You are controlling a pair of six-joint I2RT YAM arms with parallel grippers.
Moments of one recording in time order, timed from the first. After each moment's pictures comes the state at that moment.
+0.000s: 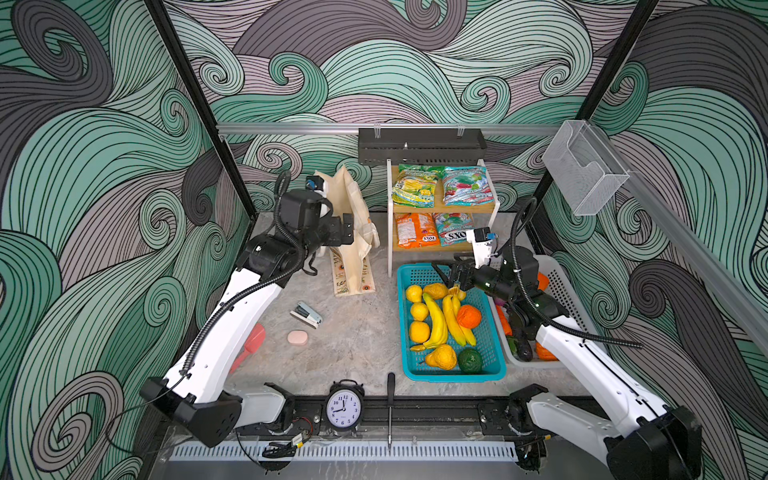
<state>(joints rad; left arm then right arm) -0.46 1.36 1.67 -0.85 -0.21 -0.22 0.36 1.05 0.83 -0.10 -0.41 0.29</state>
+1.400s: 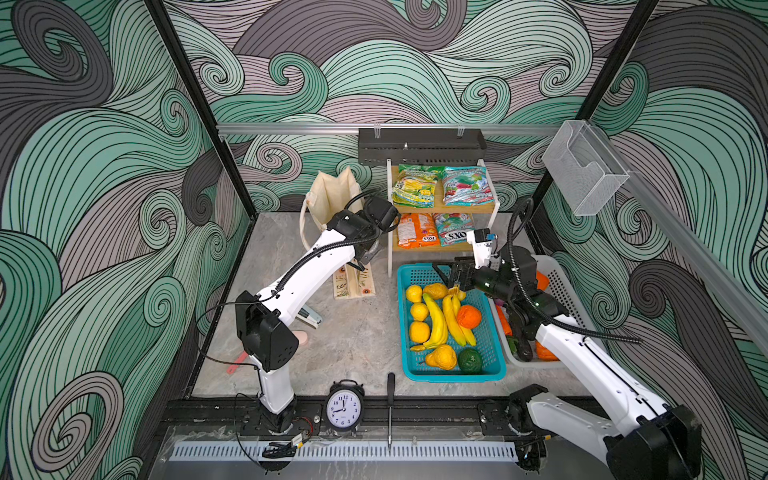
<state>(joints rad) -0.66 1.81 1.92 -1.23 -0.57 0.12 0.36 1.06 0.83 -0.14 -0.40 0.34</state>
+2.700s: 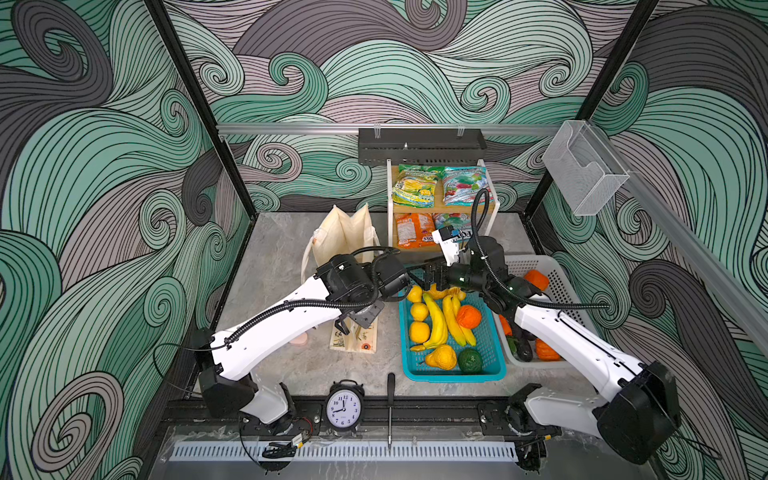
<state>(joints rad) -1.02 1.49 1.69 -1.56 -0.42 -0.34 0.52 1.24 0.98 -0.17 -0.47 0.33</state>
